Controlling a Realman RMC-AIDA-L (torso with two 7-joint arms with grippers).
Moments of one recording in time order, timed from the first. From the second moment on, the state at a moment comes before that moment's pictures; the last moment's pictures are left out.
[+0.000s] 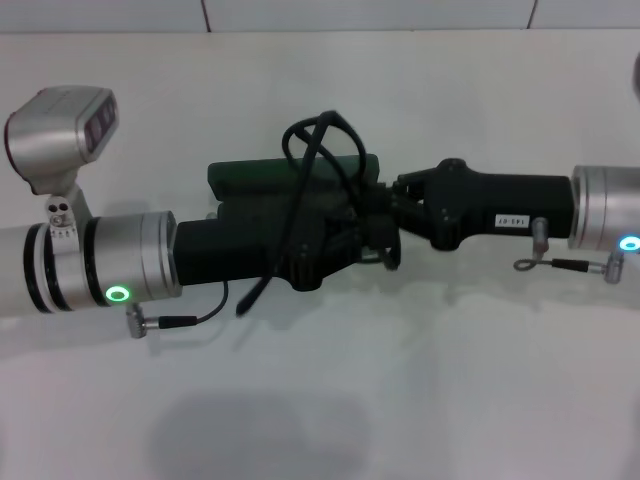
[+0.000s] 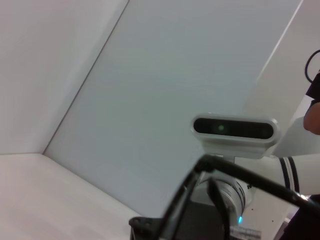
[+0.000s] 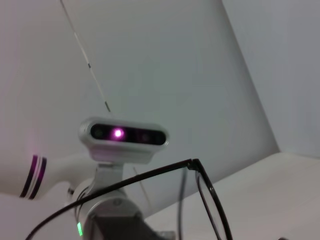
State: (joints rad) left arm -0.62 -2.09 0.80 0.29 1.77 1.70 -1.35; right arm 0.73 2.03 -1.23 -0.32 -1.39 -1.46 1.32
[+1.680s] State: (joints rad) left arm -0.62 -2.09 0.86 0.29 1.84 1.70 -1.40; right arm 0.56 2.03 -1.57 -0.62 -1.07 -1.12 0.43
